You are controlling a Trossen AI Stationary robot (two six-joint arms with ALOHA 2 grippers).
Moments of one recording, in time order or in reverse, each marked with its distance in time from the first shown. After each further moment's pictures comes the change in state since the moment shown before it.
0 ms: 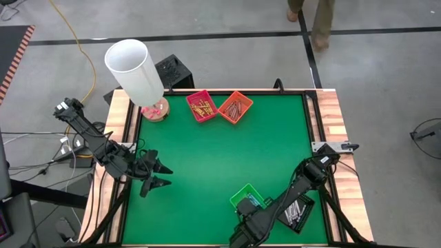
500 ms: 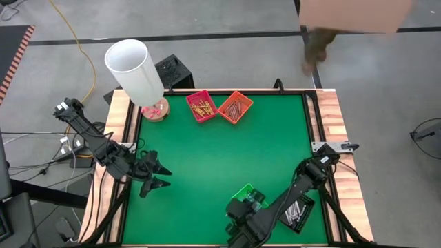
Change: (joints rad) left arm -0.001 0.000 0.000 -0.053 0.038 -0.031; right arm -0.006 -0.003 0.085 0.057 0.419 -0.248
